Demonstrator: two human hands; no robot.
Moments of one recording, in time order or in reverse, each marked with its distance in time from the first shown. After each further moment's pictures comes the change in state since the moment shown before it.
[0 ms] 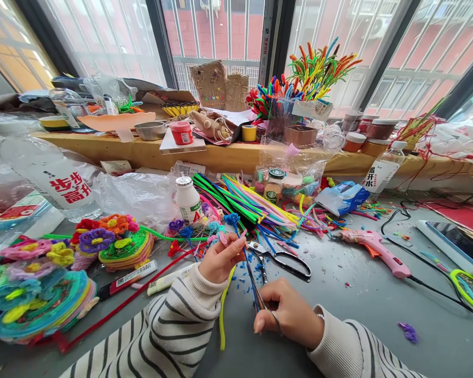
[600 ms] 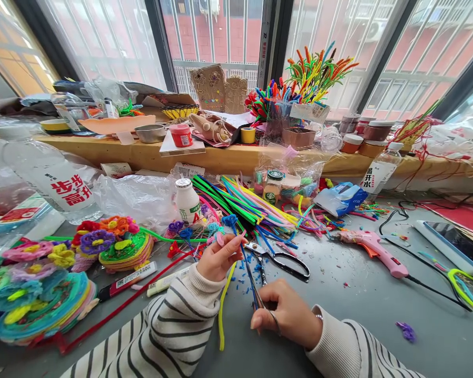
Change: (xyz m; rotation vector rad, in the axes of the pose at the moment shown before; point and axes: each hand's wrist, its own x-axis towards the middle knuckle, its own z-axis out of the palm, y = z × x) left_hand -0.001 0.002 0.001 -0.008 0.035 0.033; right_hand -0.001 0.000 0.000 0.022 -0.021 0.013
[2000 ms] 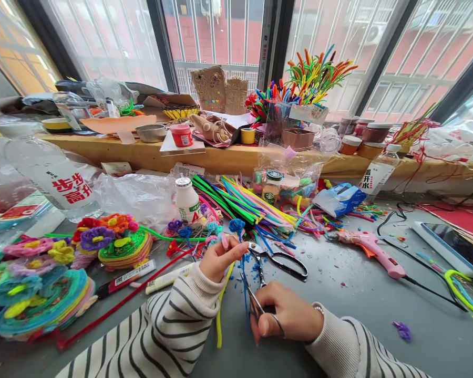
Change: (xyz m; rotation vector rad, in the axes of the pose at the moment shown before) left_hand 0.004 -0.008 0.002 0.275 -0.028 0.201; right_hand -0.001 0.008 -0.008 0.002 -0.287 -0.114
